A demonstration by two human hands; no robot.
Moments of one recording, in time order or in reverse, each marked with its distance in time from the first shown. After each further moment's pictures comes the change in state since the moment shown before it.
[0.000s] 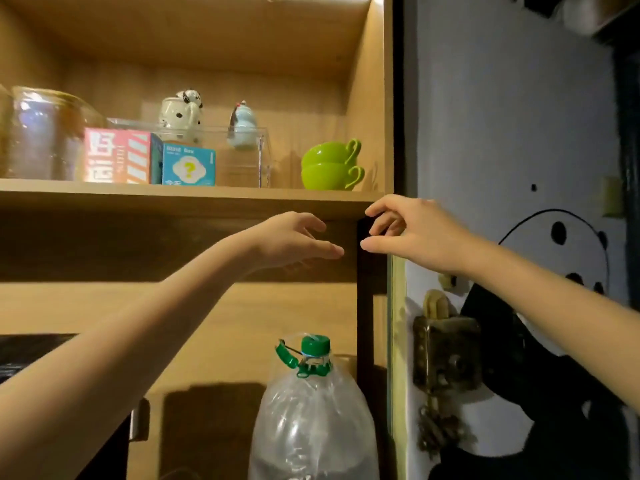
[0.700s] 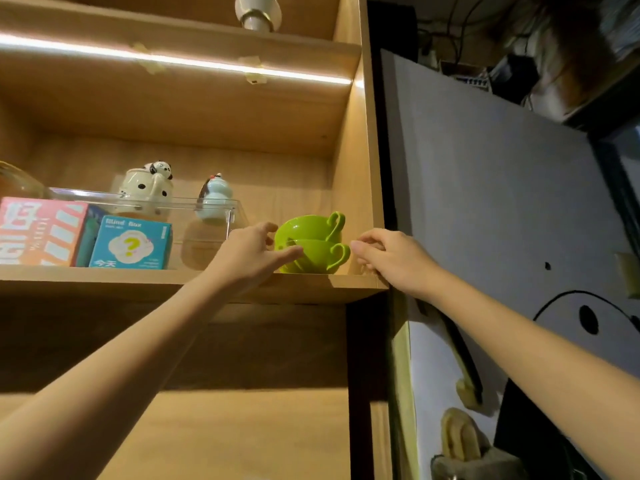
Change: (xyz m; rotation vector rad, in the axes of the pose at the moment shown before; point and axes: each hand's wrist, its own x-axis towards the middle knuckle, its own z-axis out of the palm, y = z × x) left_hand 0.140 -0.016 -0.046 0.293 0.619 0.230; right_hand 0.133 0.077 -0.003 0.124 0.174 0.069
